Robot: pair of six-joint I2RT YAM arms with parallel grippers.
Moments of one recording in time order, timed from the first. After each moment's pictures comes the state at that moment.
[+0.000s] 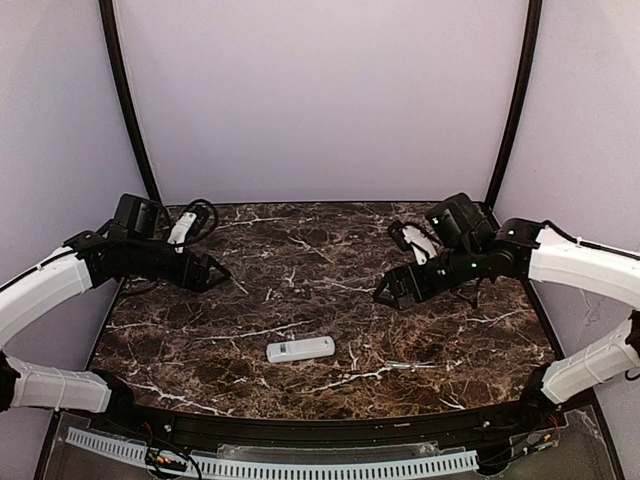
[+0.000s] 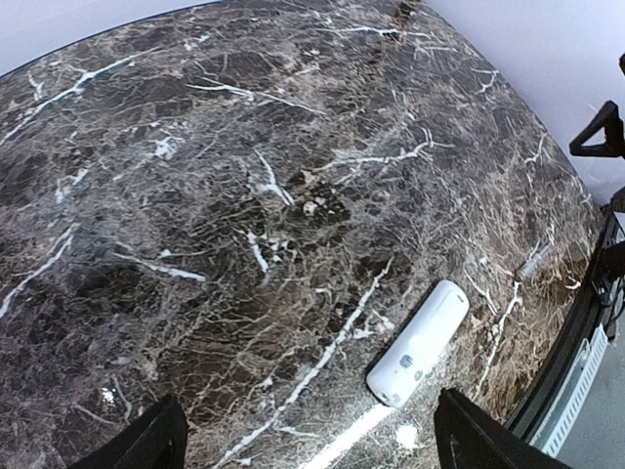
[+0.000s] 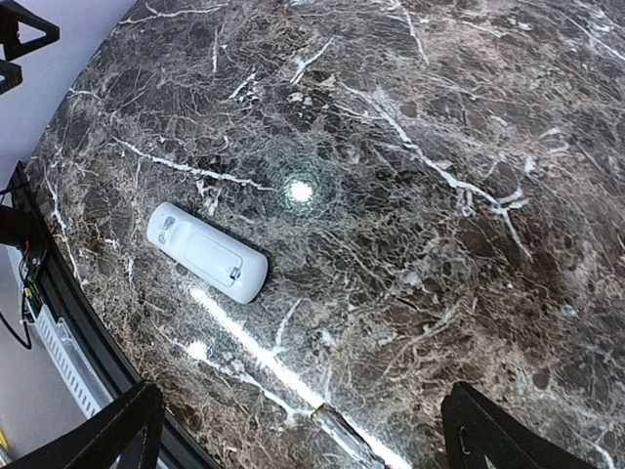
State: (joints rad) left arm -0.39 1.07 0.88 -0.56 0.35 -0.07; right arm 0.81 1.26 1.02 -0.62 -0.16 0.32
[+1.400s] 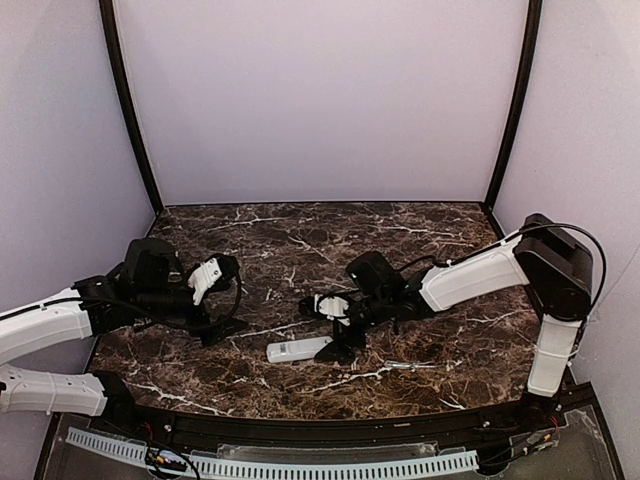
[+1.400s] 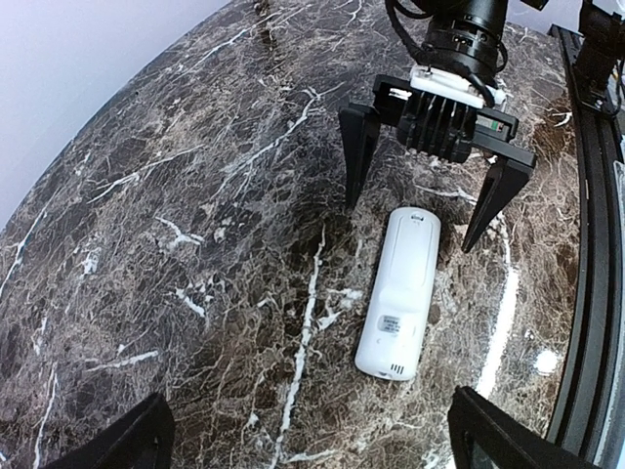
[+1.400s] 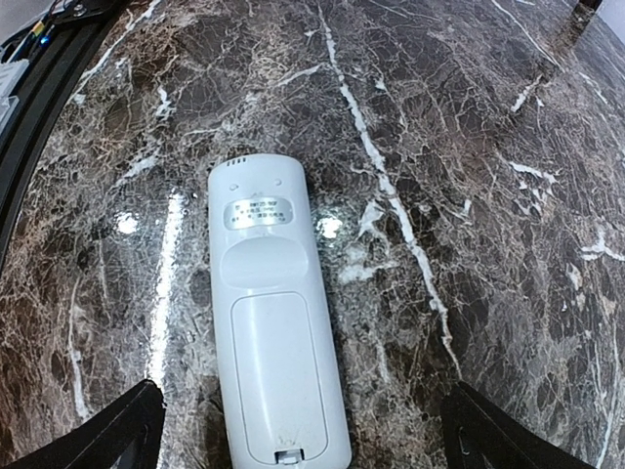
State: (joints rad) left arm -0.69 0.93 0.60 -0.30 0.25 0.32; right arm 0.95 1.87 1.01 0.05 -0.45 -0.51
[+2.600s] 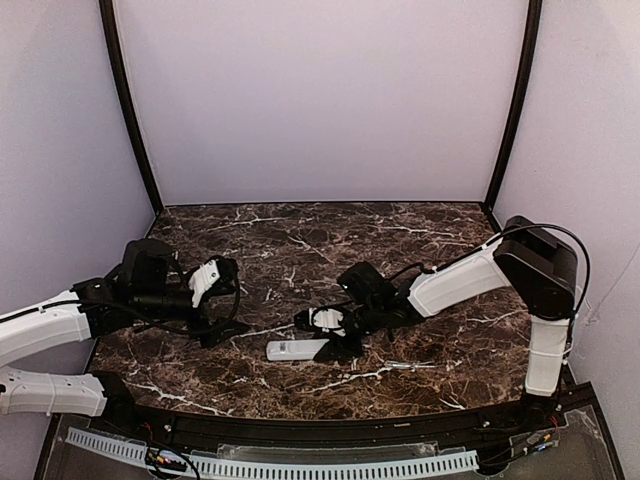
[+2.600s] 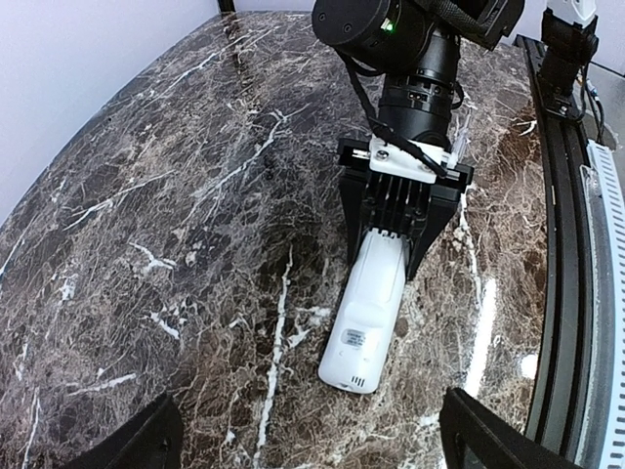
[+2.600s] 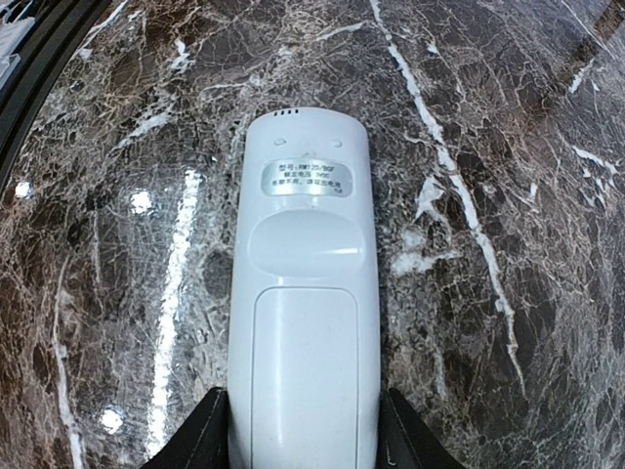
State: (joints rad) left arm -0.69 0.91 0.59 -0.28 0.34 0.33; right arm 0.97 1.96 1.04 0.03 -0.47 -0.55
